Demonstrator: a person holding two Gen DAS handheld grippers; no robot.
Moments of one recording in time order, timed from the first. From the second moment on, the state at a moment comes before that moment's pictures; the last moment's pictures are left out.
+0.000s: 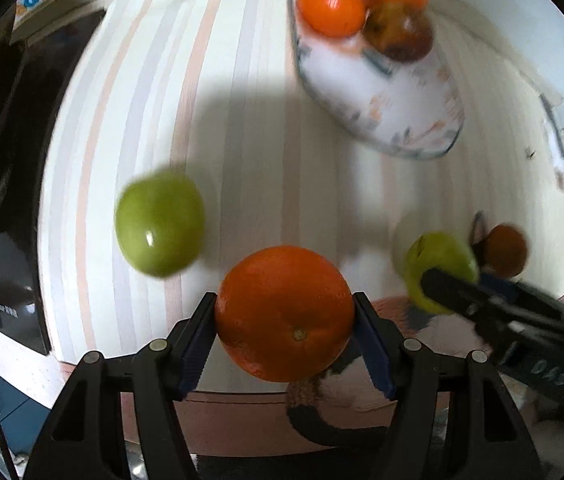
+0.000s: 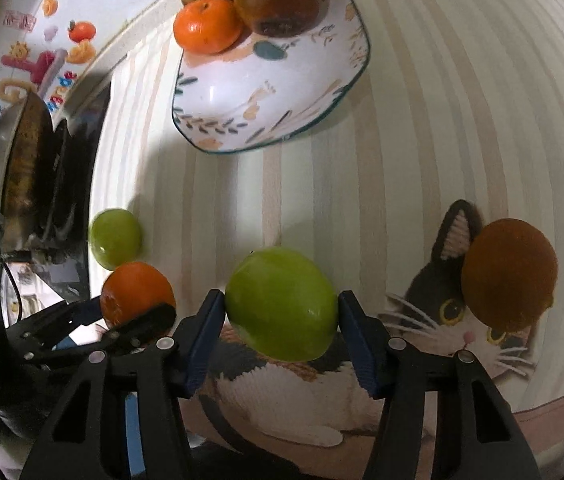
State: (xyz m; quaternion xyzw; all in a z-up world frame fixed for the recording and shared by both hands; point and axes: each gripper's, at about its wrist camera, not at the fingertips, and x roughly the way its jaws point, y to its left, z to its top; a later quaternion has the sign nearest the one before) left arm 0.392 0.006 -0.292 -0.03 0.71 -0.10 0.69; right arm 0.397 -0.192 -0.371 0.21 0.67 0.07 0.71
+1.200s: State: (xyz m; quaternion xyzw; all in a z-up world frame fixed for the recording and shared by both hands) left arm 0.546 -0.046 -0.316 -0.07 0.72 -0.09 0.68; right arm 0.540 -0.206 -0.370 0.11 0.64 0.07 0.76
